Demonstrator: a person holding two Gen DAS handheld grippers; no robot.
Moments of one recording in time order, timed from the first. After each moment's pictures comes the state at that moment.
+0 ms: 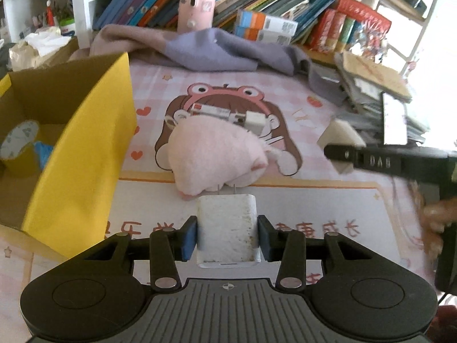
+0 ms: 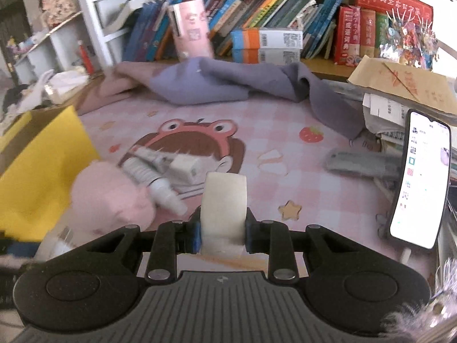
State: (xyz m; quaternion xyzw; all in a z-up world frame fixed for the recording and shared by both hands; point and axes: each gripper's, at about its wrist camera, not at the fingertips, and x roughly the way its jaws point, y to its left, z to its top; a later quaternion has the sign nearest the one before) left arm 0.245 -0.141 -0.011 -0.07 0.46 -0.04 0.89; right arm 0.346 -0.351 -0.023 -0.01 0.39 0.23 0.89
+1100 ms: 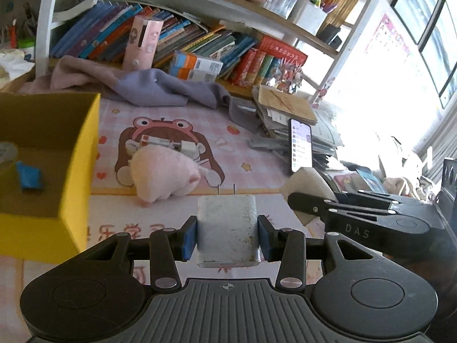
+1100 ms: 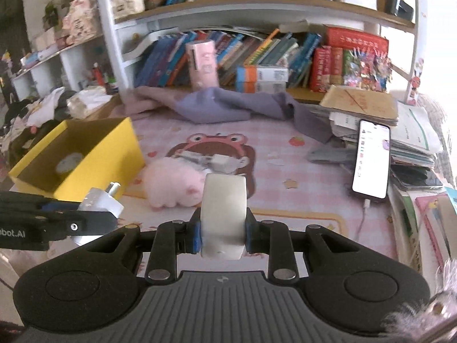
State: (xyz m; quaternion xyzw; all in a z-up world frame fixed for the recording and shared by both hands) left arm 0.170 -0.090 0.037 -0.12 0.38 -0.20 0.89; right arm 0.192 -0.322 0.046 -0.01 0.34 0.17 0.92
